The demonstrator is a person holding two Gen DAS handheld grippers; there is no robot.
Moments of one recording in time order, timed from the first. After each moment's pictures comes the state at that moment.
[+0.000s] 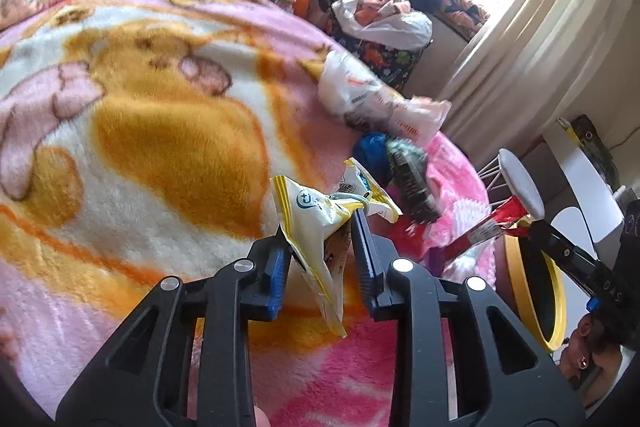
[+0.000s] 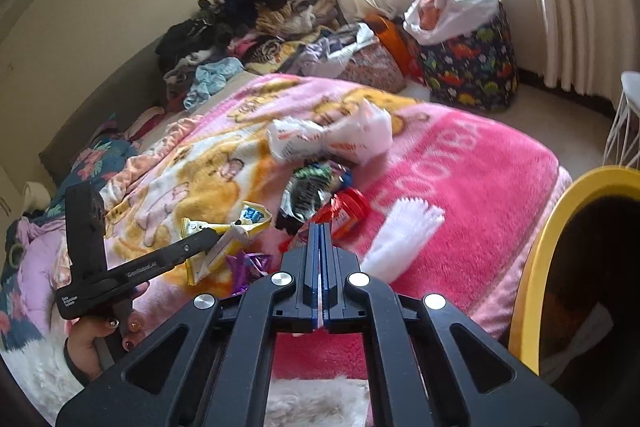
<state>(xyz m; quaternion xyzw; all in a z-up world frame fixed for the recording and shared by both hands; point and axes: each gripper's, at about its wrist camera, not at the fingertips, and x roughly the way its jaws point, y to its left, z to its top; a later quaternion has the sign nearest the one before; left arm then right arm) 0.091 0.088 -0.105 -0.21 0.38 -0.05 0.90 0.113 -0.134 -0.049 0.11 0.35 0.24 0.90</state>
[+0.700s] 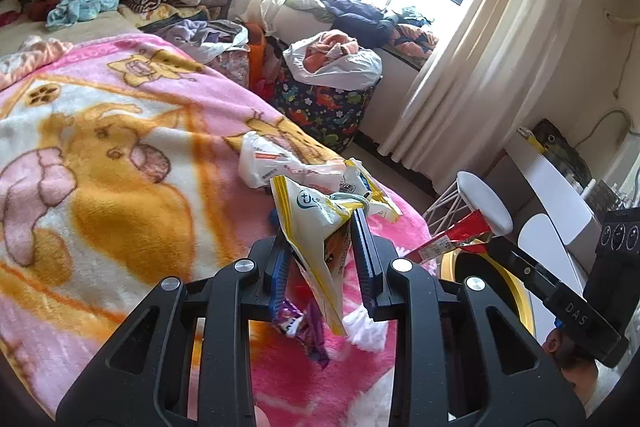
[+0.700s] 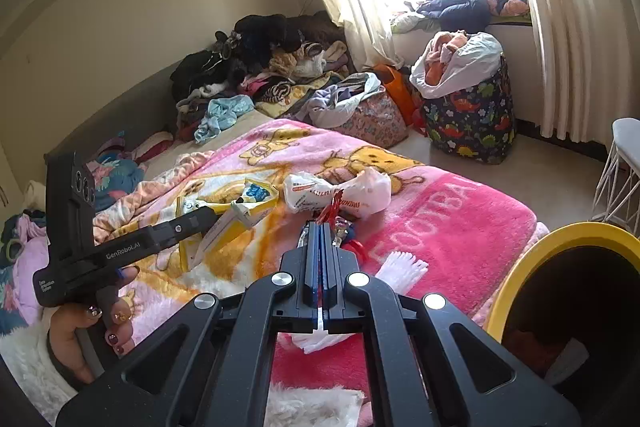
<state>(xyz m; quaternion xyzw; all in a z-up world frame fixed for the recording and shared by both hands) 0.084 0.050 -0.034 -0.19 0.30 -0.10 0.93 0.088 -0.152 -0.006 0.10 0.28 0.24 0.93</state>
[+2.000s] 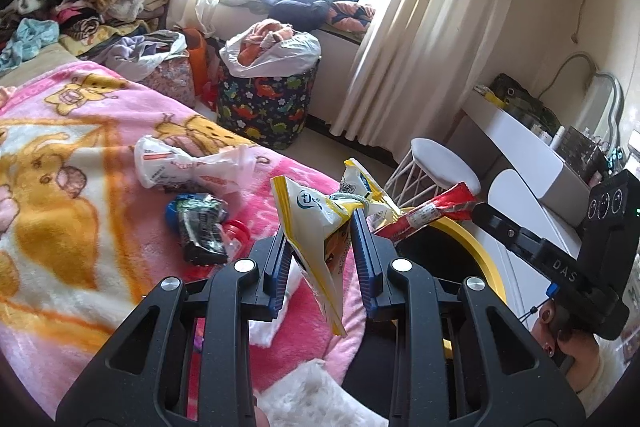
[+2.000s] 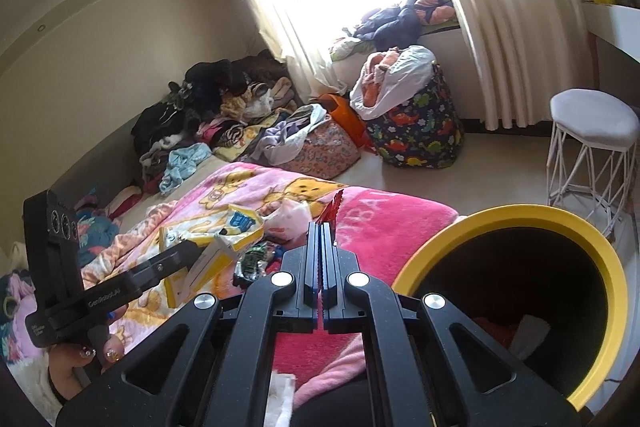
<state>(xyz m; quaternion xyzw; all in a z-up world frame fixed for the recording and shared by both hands) 0.080 -0.053 -0.021 -0.12 0.30 -0.18 0.93 0.053 -0.249 -0.004 0.17 0.24 0.14 0.94</state>
